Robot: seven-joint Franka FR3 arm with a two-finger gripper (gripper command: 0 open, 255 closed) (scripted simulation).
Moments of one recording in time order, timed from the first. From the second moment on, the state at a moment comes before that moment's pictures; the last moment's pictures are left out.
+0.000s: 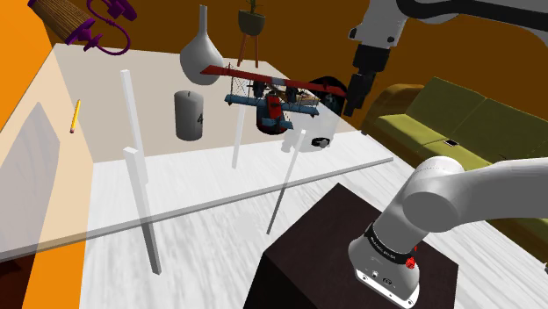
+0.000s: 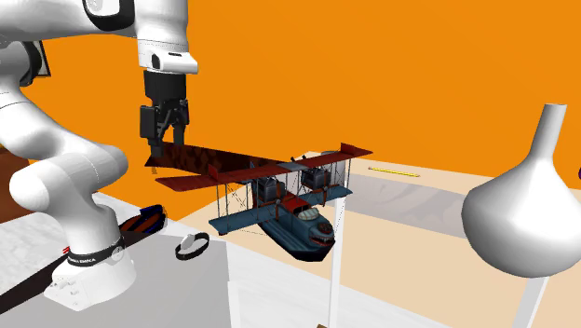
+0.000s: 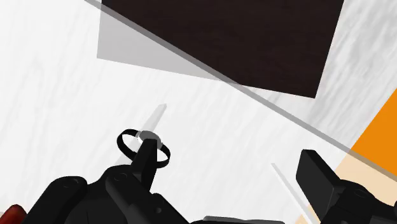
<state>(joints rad) 0.00 -0.83 -0.03 -2.42 0.00 1.47 -0.14</state>
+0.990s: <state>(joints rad) 0.09 -0.46 0.10 -2.27 0.04 1.81 -0.10</state>
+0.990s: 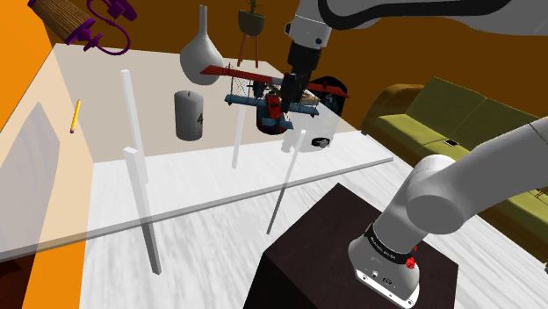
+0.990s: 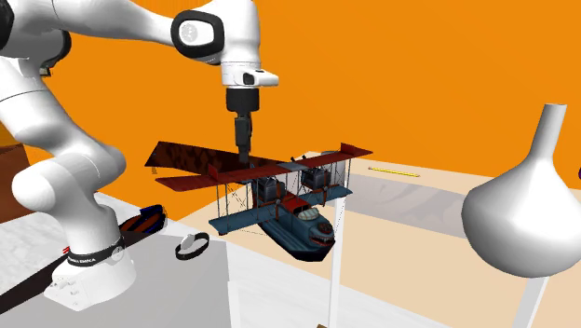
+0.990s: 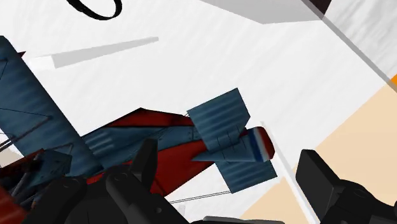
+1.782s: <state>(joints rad) 0.14 -0.10 0.22 -1.98 -0.03 1.97 -0.05</state>
